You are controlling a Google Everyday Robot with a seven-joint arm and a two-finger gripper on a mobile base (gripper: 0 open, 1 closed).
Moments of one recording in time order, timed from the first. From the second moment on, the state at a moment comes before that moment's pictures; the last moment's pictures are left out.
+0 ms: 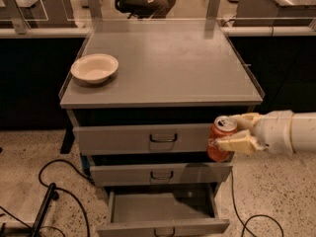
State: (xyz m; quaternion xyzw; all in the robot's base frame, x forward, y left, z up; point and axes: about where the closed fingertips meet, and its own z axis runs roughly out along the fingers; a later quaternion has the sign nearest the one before) arm 0.489 -0.198 0.810 -0.45 0.76 0.17 0.44
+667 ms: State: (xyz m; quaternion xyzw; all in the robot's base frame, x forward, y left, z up) arm 0.467 -0.202 0.679 -0.37 0.81 0.19 0.41
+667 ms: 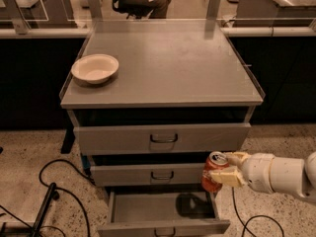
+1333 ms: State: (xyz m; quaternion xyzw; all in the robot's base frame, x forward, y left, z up) arm 0.464 -0.201 0.663 -0.37 0.81 0.19 0.41
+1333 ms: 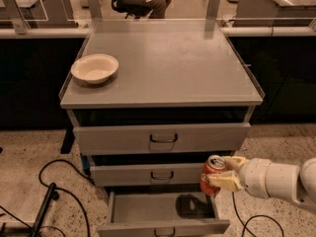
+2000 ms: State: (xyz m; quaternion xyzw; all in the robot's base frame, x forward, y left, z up) arm 0.464 -0.196 0.569 -0.36 0.81 0.15 0.44
